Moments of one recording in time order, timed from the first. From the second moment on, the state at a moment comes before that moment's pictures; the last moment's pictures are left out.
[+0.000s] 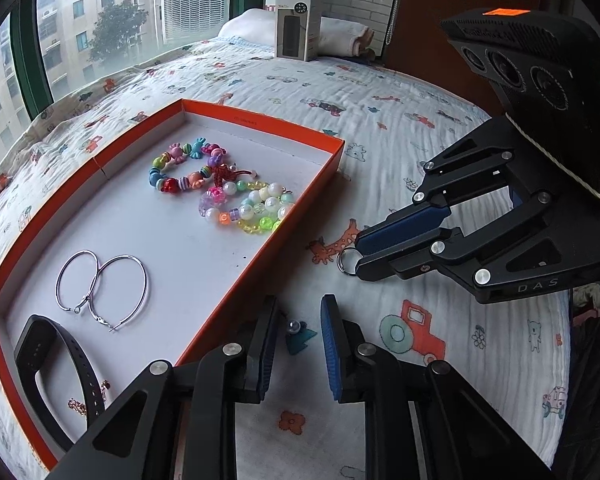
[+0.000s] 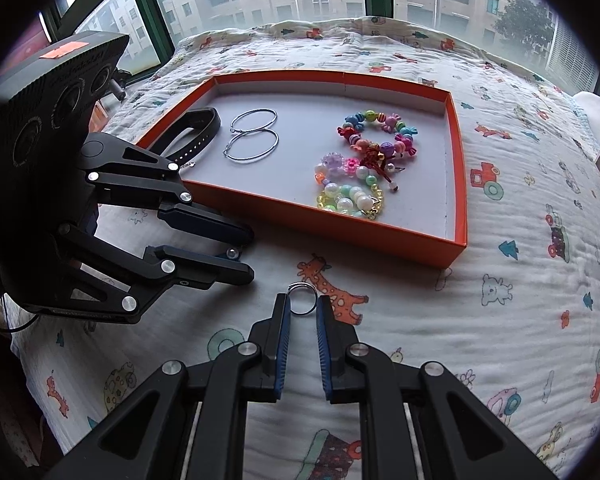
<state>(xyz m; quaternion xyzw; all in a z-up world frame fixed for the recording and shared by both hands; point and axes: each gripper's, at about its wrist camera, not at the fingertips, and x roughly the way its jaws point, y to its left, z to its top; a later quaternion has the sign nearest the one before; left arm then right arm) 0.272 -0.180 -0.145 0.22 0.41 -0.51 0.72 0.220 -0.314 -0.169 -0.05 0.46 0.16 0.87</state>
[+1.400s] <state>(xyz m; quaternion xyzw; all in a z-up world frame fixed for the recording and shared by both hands) 0.256 -0.169 -0.141 0.18 0.44 -0.48 0.74 0.217 -0.314 -0.169 -0.05 0.46 0.15 0.87</state>
